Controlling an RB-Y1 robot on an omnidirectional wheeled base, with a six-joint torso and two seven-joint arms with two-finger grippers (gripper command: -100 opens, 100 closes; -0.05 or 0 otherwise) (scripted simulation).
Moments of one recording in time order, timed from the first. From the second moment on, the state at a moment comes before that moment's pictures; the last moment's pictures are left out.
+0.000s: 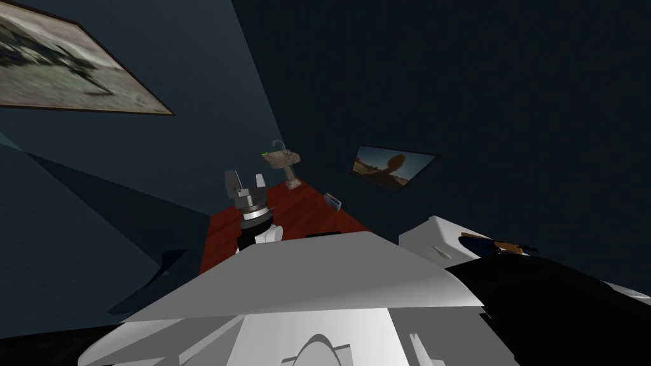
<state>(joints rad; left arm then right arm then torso) 0.49 -0.03 -0.06 -2.29 0.00 -0.65 -0.05 0.55 -1.31 0.46 -0.62 0.50 -0.04 0.34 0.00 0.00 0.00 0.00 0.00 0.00</state>
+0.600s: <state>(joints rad) 0.49 -0.03 -0.06 -2.29 0.00 -0.65 -0.05 0.61 -1.29 0.43 -0.67 0.48 -0.01 0.35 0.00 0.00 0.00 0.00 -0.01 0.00</state>
